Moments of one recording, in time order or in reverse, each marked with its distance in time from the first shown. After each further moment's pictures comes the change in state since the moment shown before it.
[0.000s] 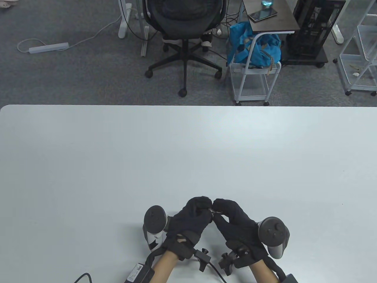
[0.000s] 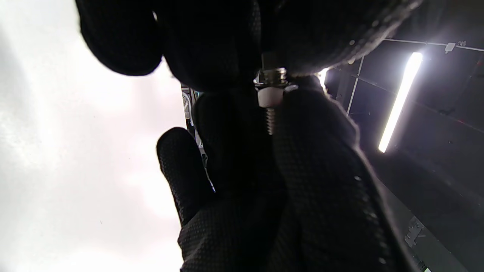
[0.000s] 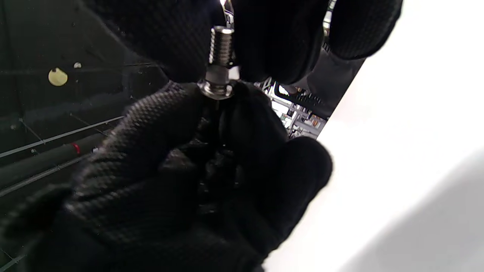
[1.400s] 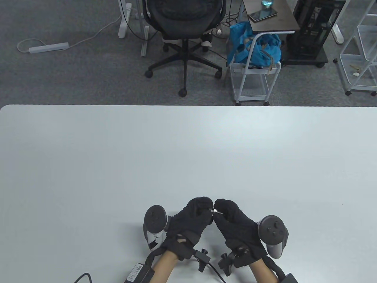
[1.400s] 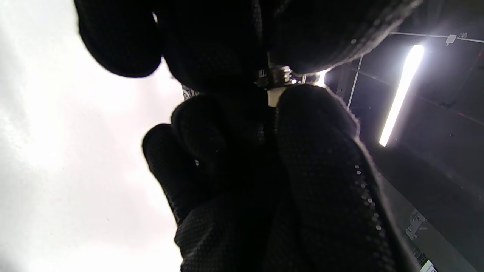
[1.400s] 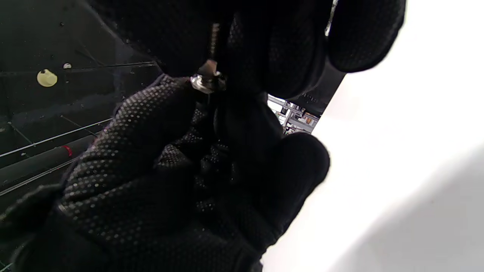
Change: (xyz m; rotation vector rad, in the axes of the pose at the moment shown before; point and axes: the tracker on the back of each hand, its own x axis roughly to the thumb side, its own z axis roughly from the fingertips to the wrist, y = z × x) left_hand 0.000 0.000 0.000 -0.024 0.000 -0.020; right_hand 0.001 0.003 0.000 -0.007 0.013 0.038
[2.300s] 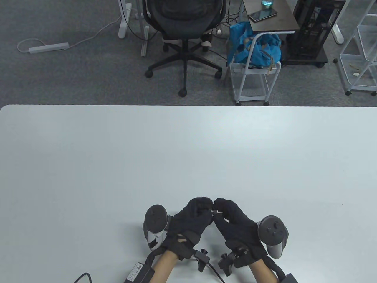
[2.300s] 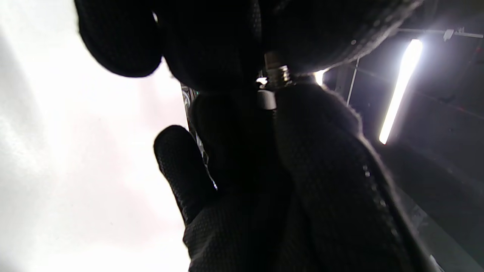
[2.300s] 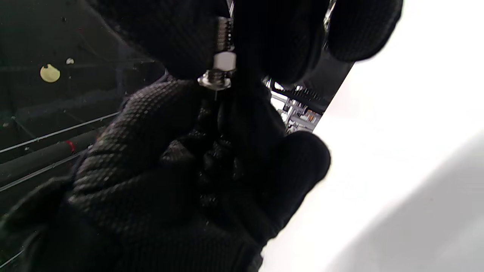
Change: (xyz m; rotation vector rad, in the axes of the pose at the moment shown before) left_hand 0.001 0.001 -0.001 0.020 -0.008 -0.014; right_hand 0.003 0.001 -0.001 0.042 -0.001 -0.010
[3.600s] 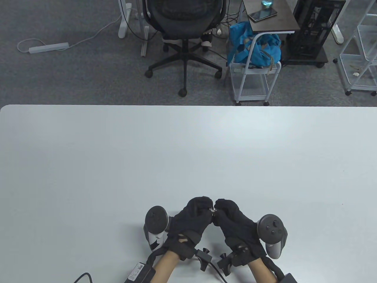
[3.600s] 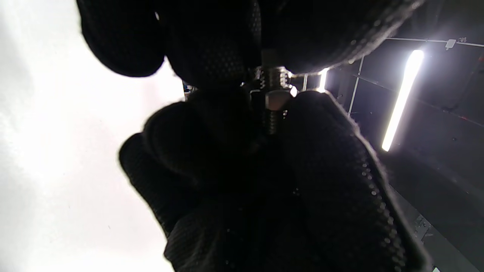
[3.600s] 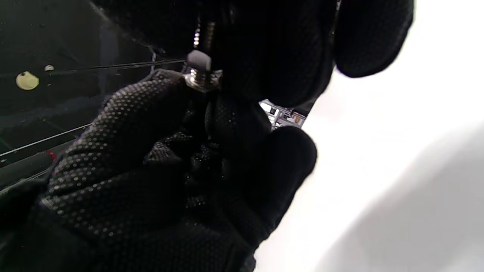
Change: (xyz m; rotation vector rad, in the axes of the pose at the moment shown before) left_hand -0.003 -0.002 0.000 0.014 0.010 0.003; right_hand -0.006 0.001 0.000 -0.051 0.045 -0.001
